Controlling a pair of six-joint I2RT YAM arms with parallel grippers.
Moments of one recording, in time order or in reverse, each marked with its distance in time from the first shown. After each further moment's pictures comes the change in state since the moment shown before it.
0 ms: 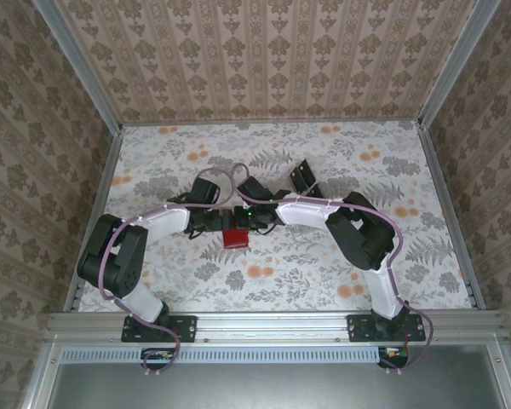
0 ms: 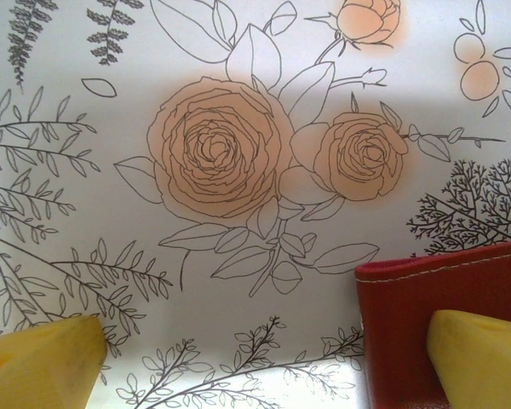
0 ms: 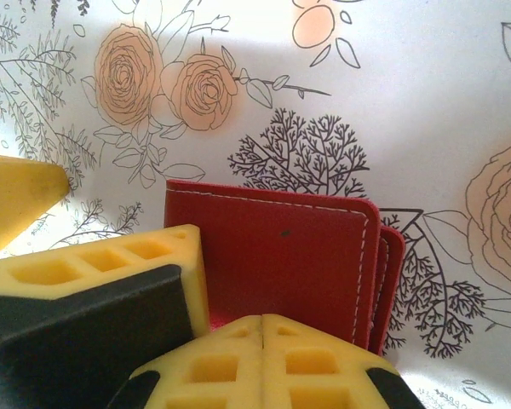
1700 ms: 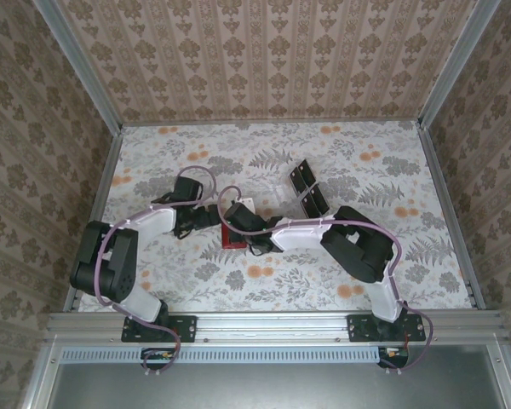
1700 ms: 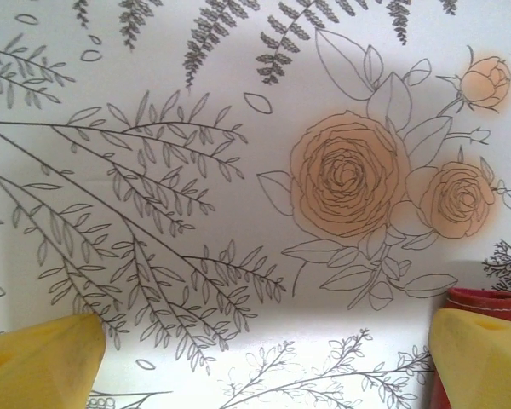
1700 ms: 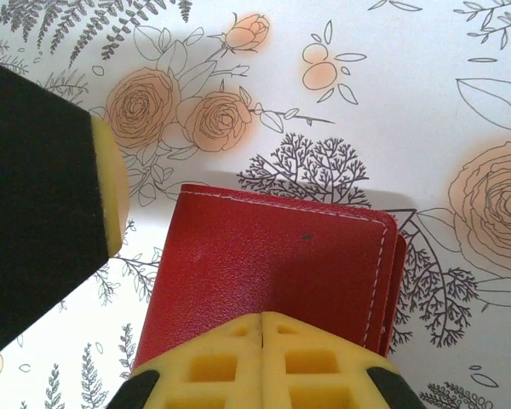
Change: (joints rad) left arm 0.138 -0.061 -0.041 -0.002 0.058 -0.059; right arm 0.169 -0.028 -0.177 0.239 0.446 -0.011
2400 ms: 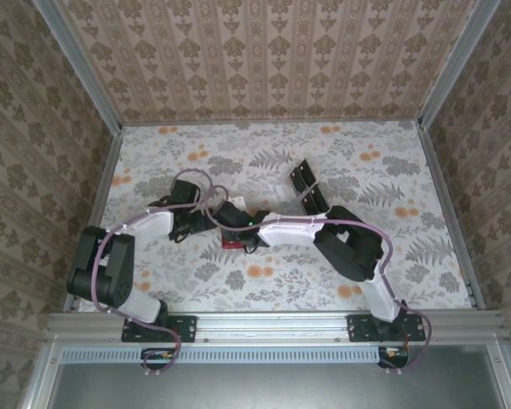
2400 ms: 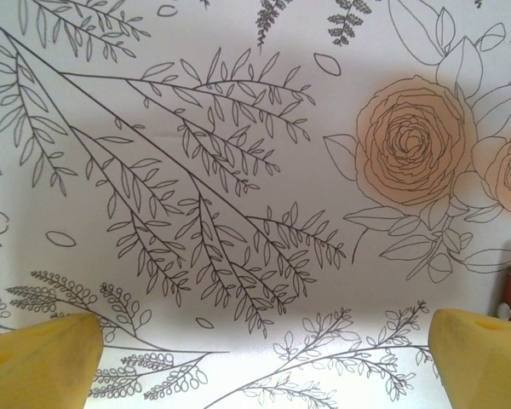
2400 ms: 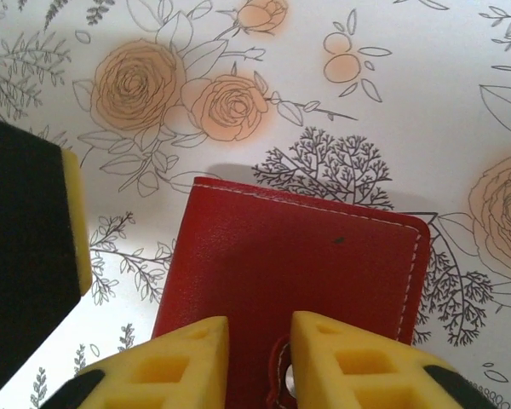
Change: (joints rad) left arm 0.008 -0.043 -0.029 -0.048 -0.040 -0.001; right arm 0.023 0.064 0.227 -0.277 0.032 -0.041
